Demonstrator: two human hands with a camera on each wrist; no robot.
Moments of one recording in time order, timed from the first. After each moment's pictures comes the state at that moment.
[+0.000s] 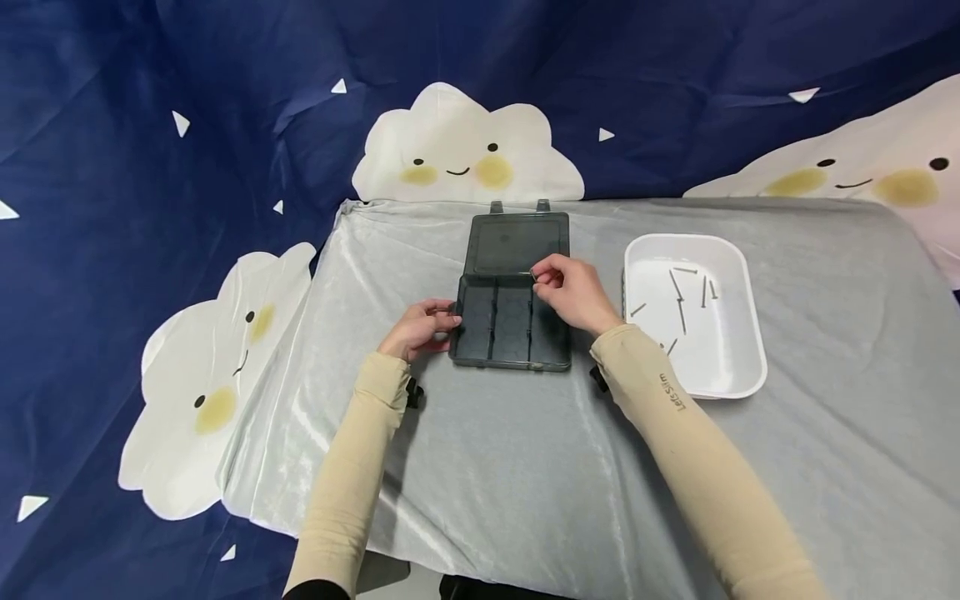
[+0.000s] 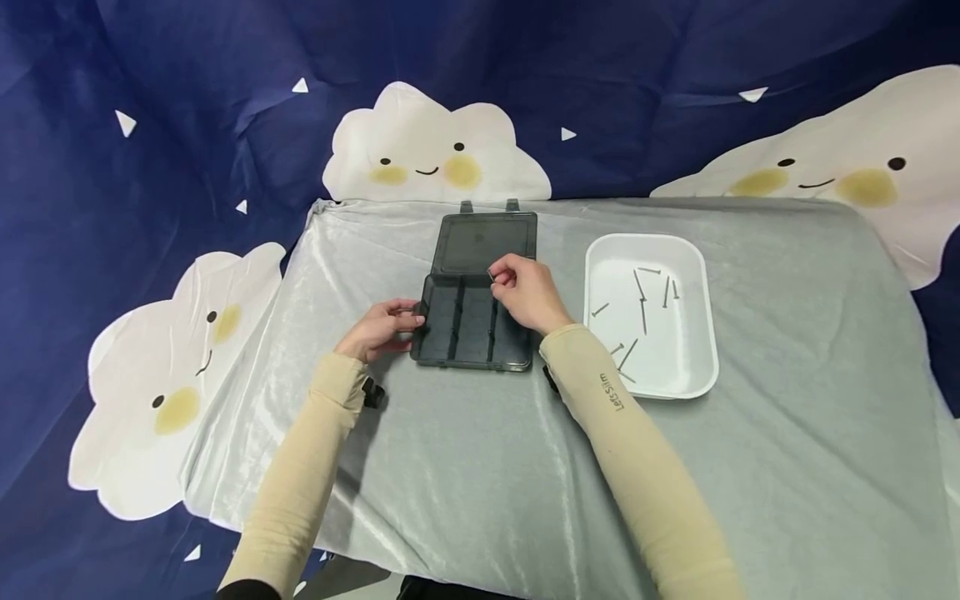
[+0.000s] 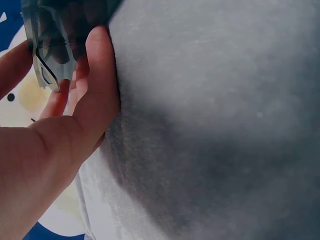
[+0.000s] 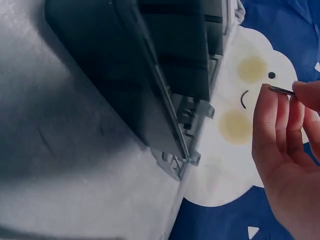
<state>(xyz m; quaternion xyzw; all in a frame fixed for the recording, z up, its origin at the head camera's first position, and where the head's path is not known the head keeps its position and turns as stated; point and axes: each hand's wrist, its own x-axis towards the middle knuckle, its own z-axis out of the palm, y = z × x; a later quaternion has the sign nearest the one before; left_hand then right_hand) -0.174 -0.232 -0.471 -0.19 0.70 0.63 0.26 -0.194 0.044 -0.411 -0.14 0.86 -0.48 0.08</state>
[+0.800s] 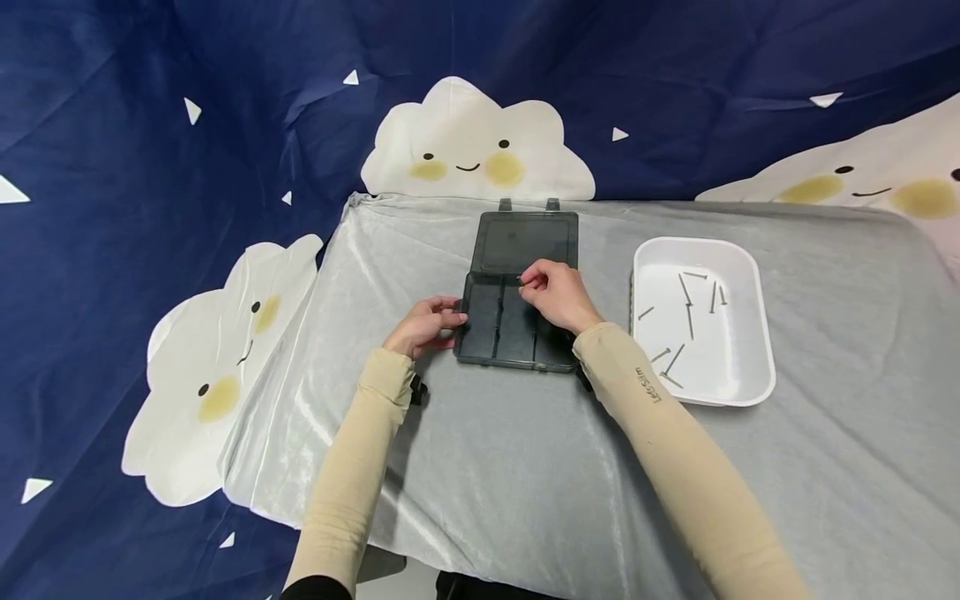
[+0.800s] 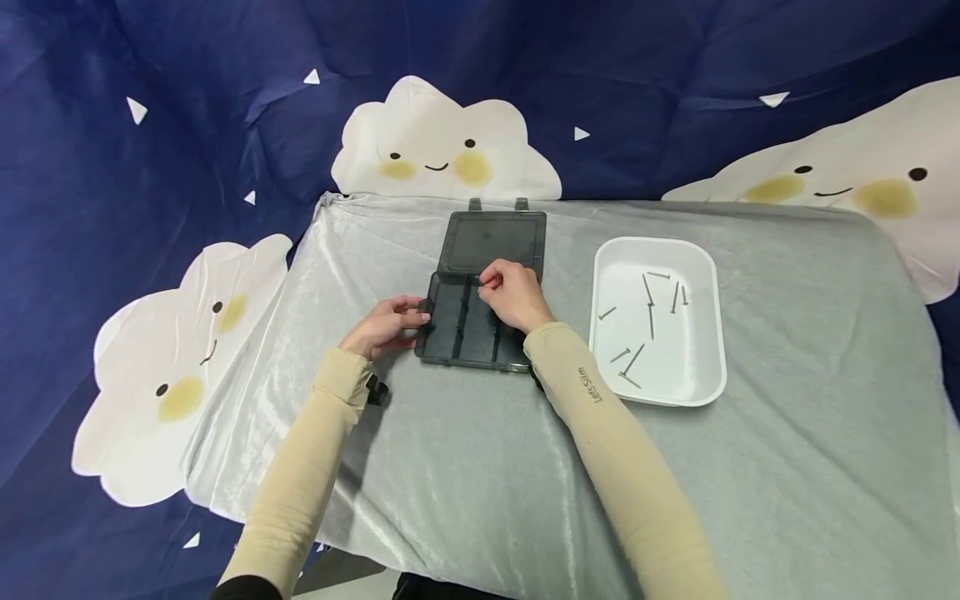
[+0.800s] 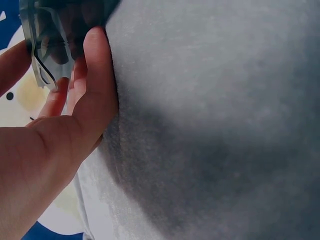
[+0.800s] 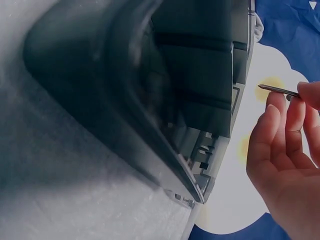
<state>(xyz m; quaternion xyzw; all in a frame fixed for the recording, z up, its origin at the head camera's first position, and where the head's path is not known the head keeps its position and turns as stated) -0.174 -0.231 -0.469 -0.20 0.71 0.63 0.26 -0.202 0.015 -0.428 -0.13 0.87 -0.46 0.12</state>
